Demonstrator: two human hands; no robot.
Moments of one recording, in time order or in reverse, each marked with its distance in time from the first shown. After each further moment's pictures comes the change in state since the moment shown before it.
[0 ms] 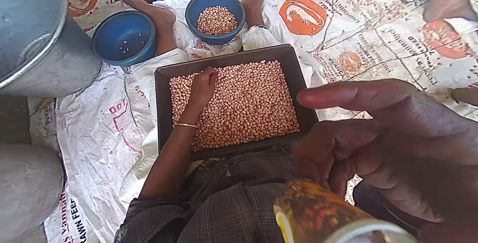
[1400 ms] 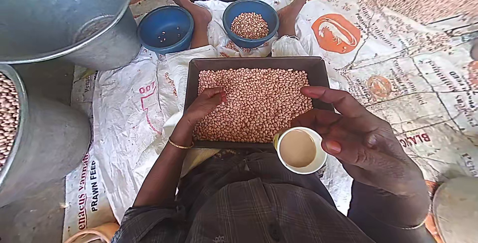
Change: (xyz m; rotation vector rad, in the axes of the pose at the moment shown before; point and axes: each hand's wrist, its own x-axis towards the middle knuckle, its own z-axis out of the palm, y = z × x) left_hand -0.081 -0.018 -0.055 -0.549 -0.206 -0.135; right_hand 0.010 0.054 -0.009 -0.134 0.140 -0.031
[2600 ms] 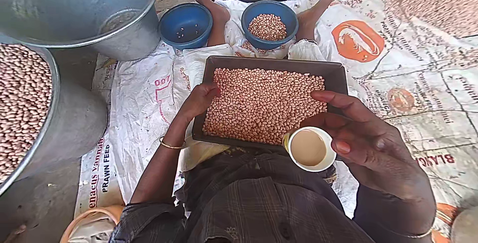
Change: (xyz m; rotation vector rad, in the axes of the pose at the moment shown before) left_hand -0.033 0.011 -0.038 0.386 0.197 0.018; right_hand 0.008 0.010 0.003 0.027 -0.039 0.012
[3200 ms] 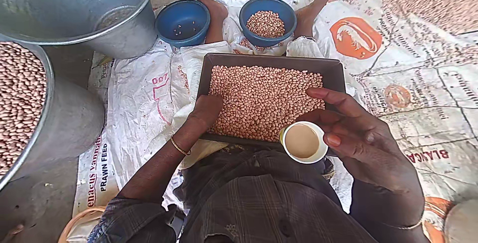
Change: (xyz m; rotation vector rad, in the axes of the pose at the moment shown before) left_hand -0.005 0.042 0.047 1.030 -0.415 -0.299; right_hand -0.003 0.005 0.000 -0.024 0.050 0.040
